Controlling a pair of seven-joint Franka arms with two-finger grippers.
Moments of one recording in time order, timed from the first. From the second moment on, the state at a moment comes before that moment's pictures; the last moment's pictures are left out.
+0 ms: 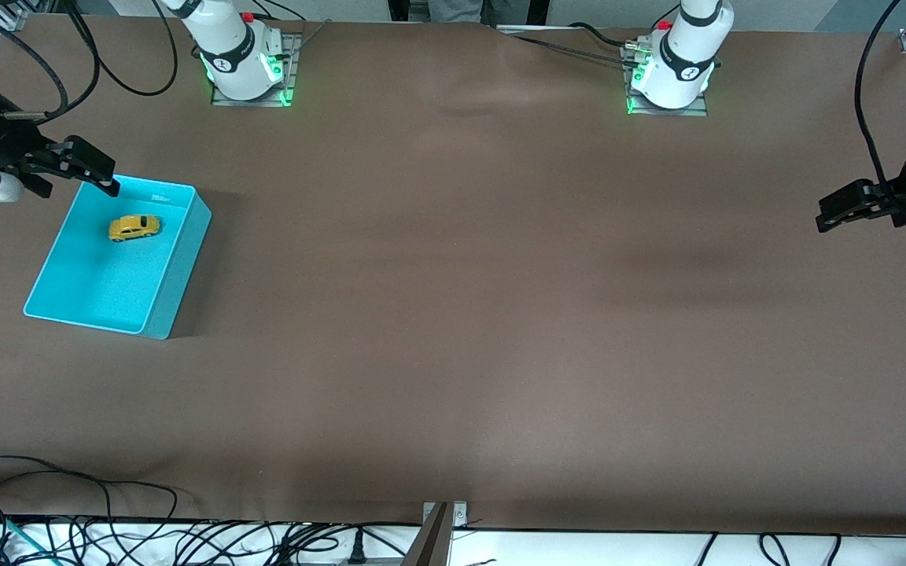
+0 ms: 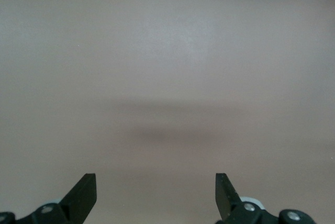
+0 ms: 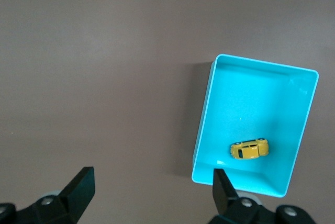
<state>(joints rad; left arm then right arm) -0.05 0.24 0.02 -1.21 0.02 1.38 -0.10 -0.04 -0.03 0.10 -1.65 0.03 1.62 0.06</state>
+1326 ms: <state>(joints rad) -0.05 0.24 0.02 -1.21 0.02 1.38 -0.10 -0.05 -0.01 0.07 -1.65 0.00 1.58 0.08</state>
